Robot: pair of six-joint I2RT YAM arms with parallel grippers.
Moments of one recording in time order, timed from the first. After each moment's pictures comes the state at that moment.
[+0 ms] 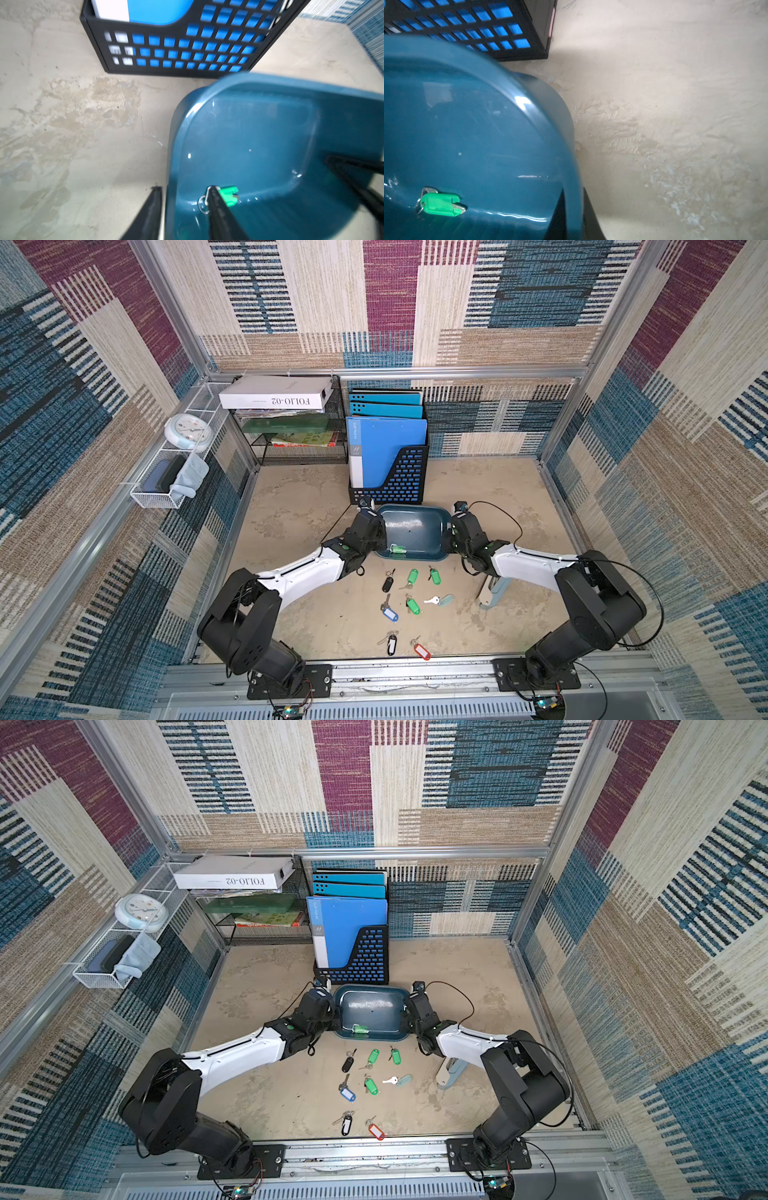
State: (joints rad) left arm -0.61 1.50 0.91 -0.10 -0.25 -0.48; right arm 0.56 1.58 0.74 0.12 0.24 0.44
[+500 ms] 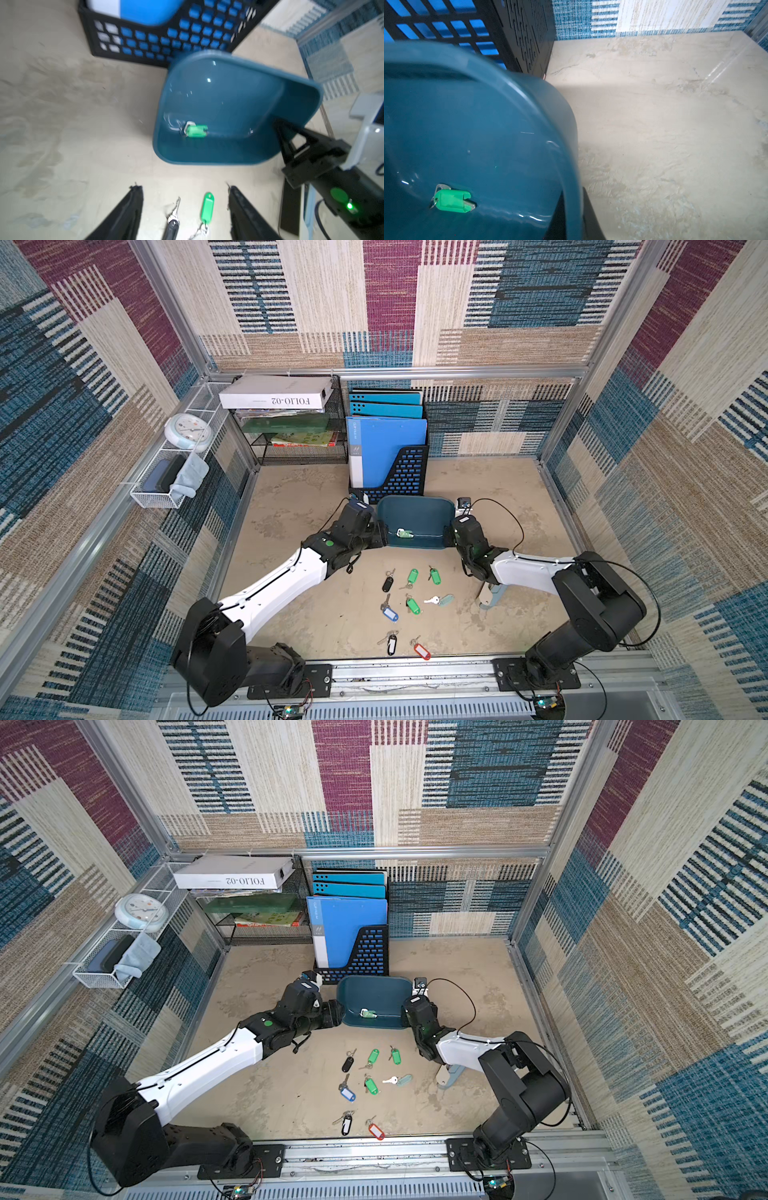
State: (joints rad) left arm -0.60 1.40 1.00 -0.36 -0.02 -0.62; right arm 0.59 1.59 0.69 0.38 0.45 0.32
